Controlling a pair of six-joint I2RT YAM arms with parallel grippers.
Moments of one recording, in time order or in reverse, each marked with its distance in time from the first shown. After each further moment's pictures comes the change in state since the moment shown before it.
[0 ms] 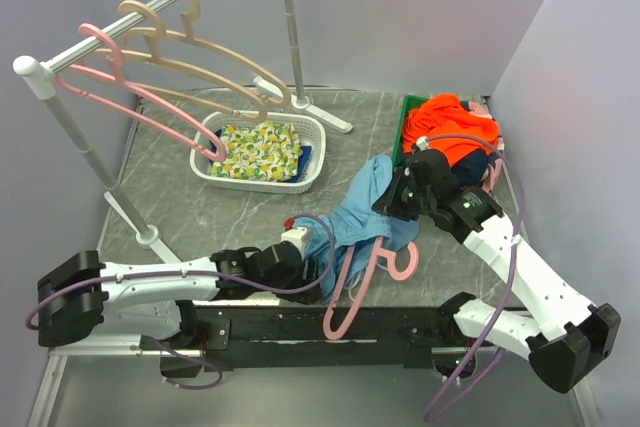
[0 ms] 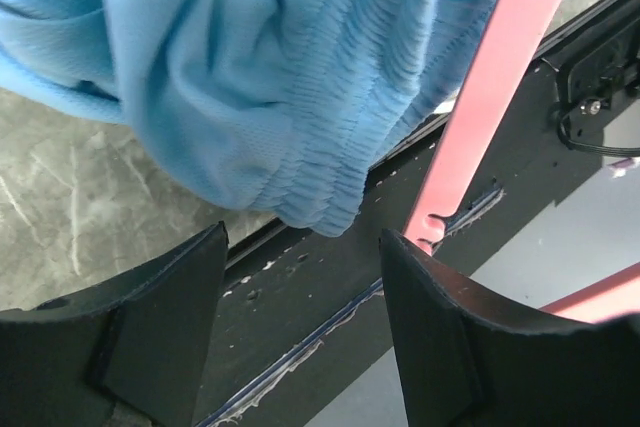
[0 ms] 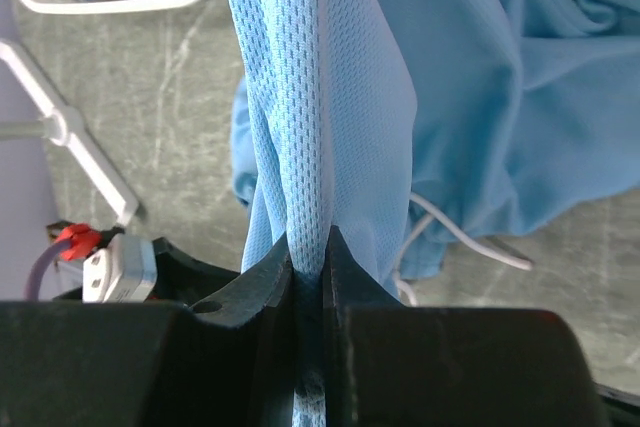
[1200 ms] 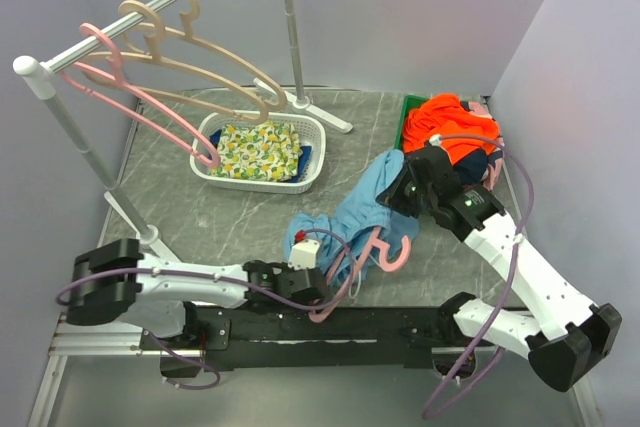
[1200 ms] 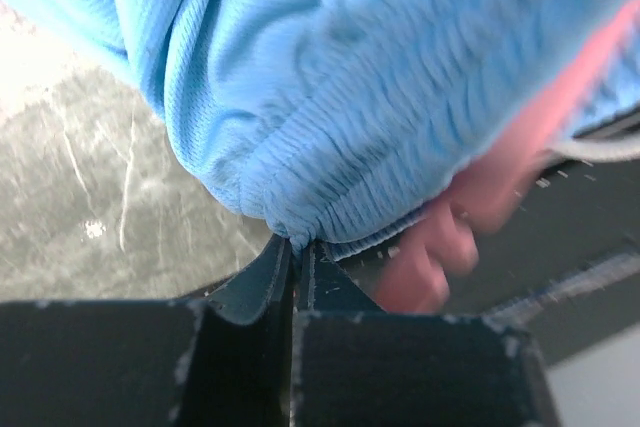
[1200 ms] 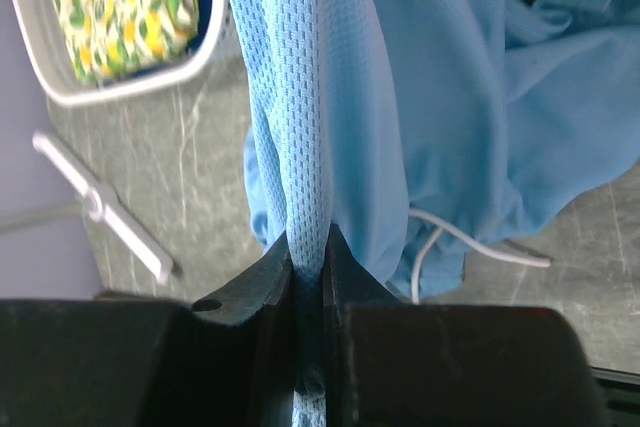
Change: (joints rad) left arm -0.208 0.248 0.171 -0.209 -0.357 -0.108; right arm 0.000 -0.008 0.023 -0.028 0.111 0.147
